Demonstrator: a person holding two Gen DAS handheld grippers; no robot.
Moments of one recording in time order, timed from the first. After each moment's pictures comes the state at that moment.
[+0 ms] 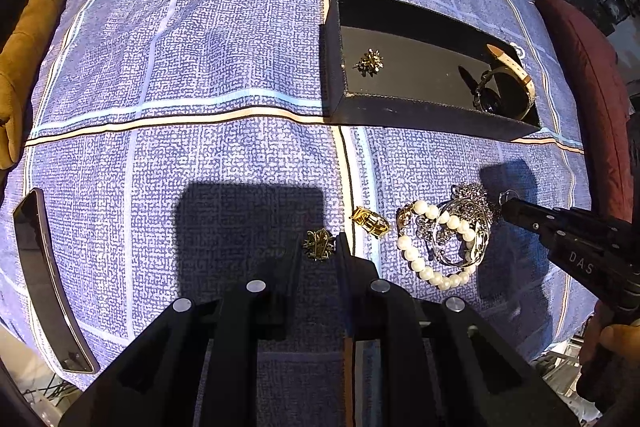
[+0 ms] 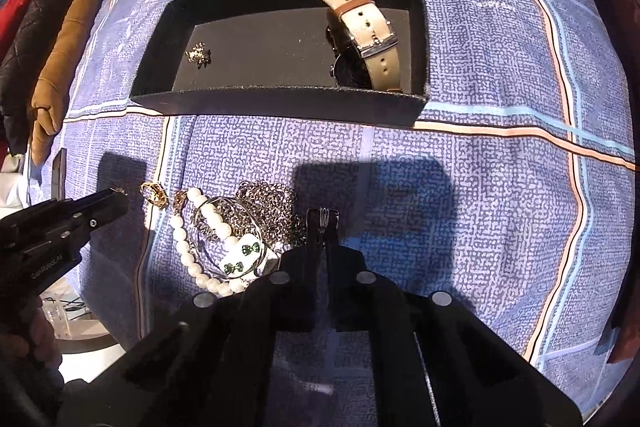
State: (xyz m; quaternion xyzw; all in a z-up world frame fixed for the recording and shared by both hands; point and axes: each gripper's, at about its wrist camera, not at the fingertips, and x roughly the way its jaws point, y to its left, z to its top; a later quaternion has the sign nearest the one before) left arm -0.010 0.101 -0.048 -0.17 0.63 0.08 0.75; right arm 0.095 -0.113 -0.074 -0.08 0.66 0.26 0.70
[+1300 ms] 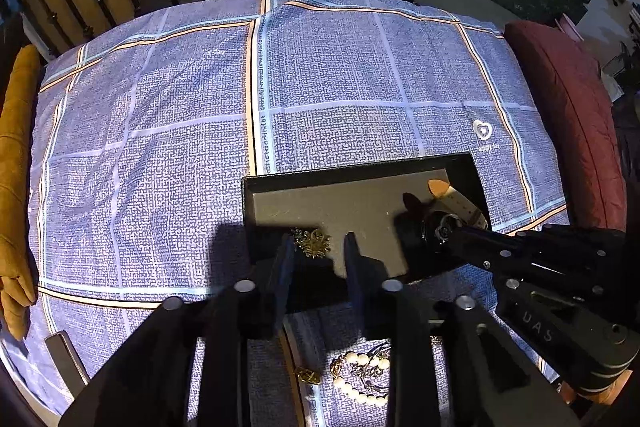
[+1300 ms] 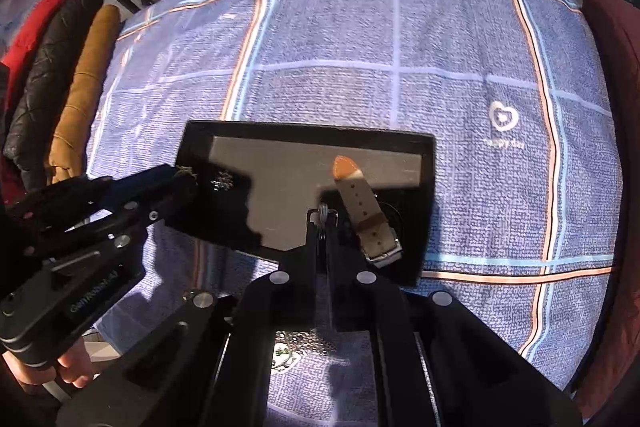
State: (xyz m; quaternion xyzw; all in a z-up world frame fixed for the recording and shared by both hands) left arm 0.116 0.073 -0.009 -0.11 0.59 0.05 0.80; right arm 0.169 -0.079 -0.033 -0.07 0.62 0.28 0.73
